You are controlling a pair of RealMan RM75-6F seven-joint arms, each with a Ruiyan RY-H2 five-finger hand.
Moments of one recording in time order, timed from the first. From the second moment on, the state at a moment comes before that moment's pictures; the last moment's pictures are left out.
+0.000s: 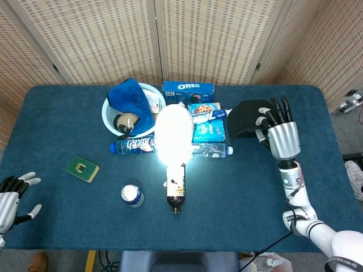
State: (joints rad) left arm -0.10 -1.05 -0.03 -1.61 1.46 1.41 -0.05; right arm 0.62 -1.72 0.24 -0.71 -1.49 1.57 0.12
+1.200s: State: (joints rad) left arm -0.11 -1.06 -0.03 -1.60 1.44 1.39 -0.06; right arm 0.46 -1.73 0.14 -0.88 -1.47 1.51 0.07
